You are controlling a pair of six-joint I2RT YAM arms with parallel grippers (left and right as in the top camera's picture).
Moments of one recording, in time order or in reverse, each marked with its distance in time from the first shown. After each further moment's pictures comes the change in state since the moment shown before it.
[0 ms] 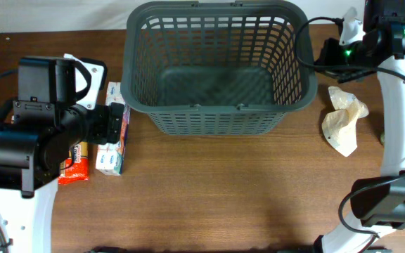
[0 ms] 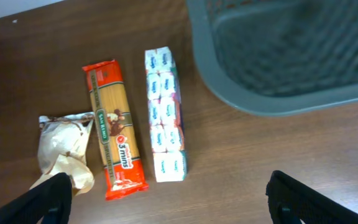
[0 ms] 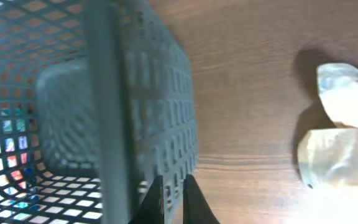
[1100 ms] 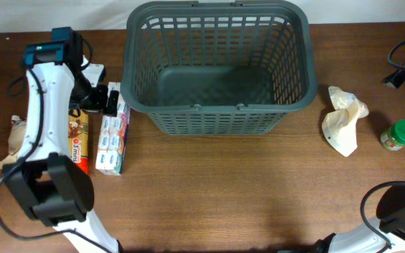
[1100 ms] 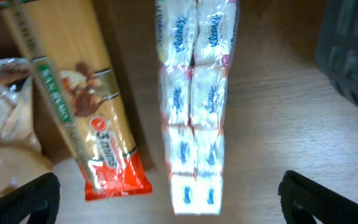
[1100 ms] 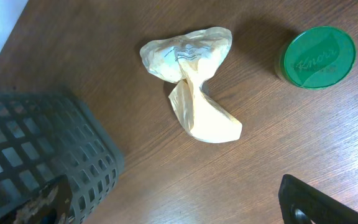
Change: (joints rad) left arm 0.242 0.636 0.000 0.040 0.078 0.111; right arm -0.460 -0.044 0.000 -0.169 0.034 0.052
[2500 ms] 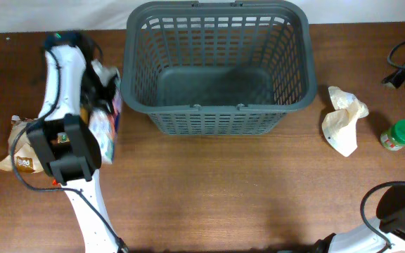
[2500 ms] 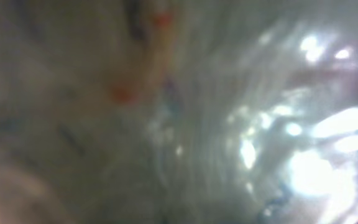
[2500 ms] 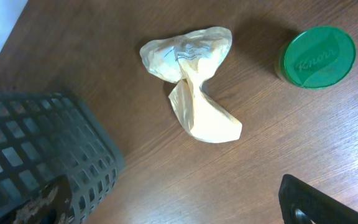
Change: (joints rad) left arm 0.017 0.395 0.474 -0.232 0.086 0.045; right arm 0.000 0.000 0.000 0.000 0.000 0.000
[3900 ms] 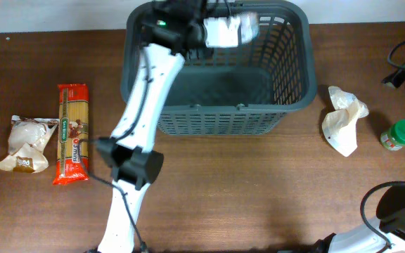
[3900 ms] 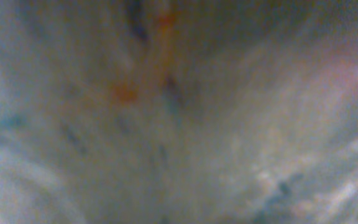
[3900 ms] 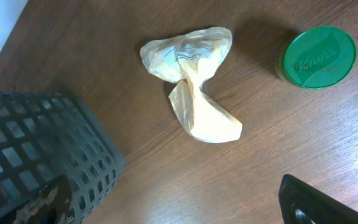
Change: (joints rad) left arm -0.573 0.072 0.392 0.409 -0.115 0.896; right arm 0.000 0.000 0.000 0.000 0.000 0.001
